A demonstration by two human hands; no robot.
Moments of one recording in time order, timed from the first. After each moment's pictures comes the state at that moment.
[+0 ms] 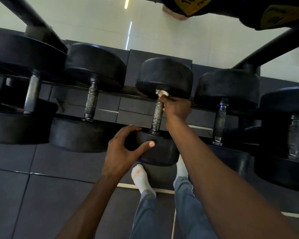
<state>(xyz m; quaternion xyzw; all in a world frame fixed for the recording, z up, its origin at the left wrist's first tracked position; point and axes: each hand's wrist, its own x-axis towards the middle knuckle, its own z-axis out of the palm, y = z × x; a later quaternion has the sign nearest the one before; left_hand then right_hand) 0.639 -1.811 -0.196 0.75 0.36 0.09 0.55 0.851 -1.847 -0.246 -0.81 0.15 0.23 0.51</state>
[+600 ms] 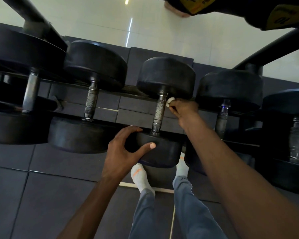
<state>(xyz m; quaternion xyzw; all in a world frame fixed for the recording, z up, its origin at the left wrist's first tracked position) 0.639 -1.810 -0.196 0.75 0.37 0.08 0.55 0.886 -1.858 -0.251 -0.73 0.22 0.37 0.53</state>
